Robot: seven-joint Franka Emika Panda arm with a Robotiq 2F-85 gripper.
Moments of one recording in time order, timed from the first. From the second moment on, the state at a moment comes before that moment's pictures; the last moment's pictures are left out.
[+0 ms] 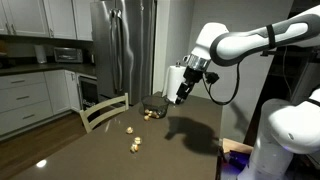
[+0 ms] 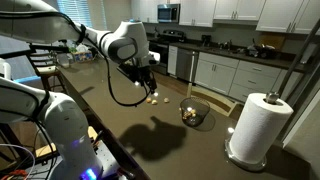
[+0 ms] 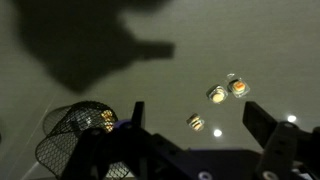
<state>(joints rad) 0.02 -0.77 -0.08 -2.74 0.04 2.24 0.01</state>
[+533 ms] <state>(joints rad) 0.01 -0.77 -0.08 -2.74 0.04 2.23 0.01</state>
